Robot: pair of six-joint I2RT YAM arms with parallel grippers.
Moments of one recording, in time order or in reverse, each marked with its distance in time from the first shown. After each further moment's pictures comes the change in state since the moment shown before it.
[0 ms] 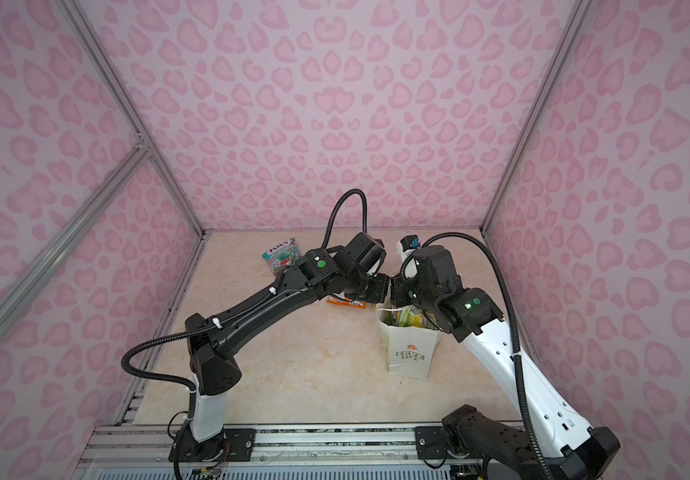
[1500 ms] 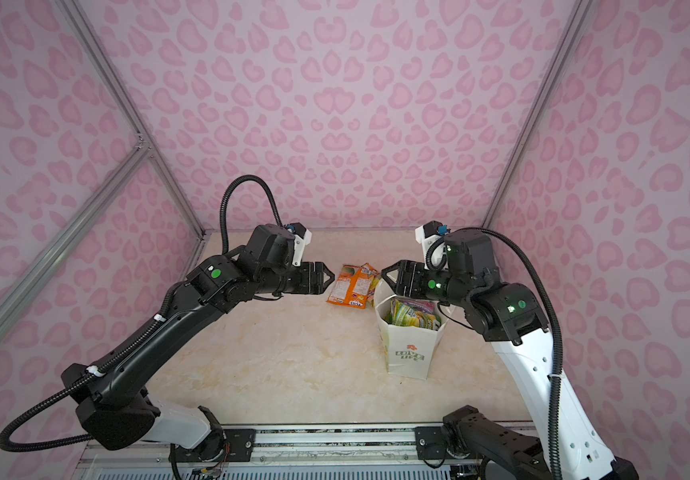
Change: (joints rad) left arm 0.209 -0.558 -0.470 0.074 -0.022 0.049; right arm -0.080 -0.043 0.272 -0.231 -0.190 0.253
